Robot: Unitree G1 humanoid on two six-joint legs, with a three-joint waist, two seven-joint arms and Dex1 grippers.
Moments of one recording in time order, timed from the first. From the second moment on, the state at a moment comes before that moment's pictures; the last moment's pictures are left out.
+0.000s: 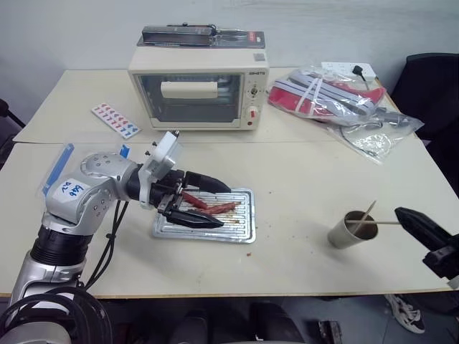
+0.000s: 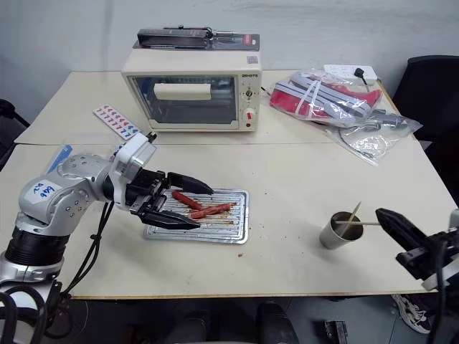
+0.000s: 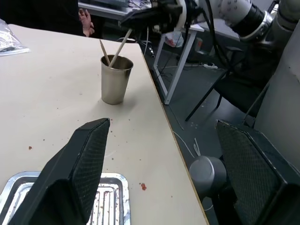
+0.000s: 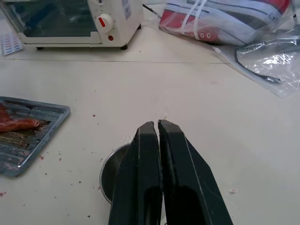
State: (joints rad) left arm -0.66 0.73 -0.09 -0.18 -0.71 0.69 -1.31; right arm 0.54 -0.75 -0.95 -0.71 1.21 0.70 0.44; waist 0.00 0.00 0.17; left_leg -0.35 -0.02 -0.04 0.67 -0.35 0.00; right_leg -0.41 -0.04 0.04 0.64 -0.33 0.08
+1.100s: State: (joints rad) left arm -0.62 0.45 0.02 -0.22 -0.66 0.56 -0.89; right arm -0.42 -0.77 -0.46 -0.33 1.95 0.98 0.02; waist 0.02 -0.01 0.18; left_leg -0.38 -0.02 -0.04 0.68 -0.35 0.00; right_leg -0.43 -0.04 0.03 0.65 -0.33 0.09
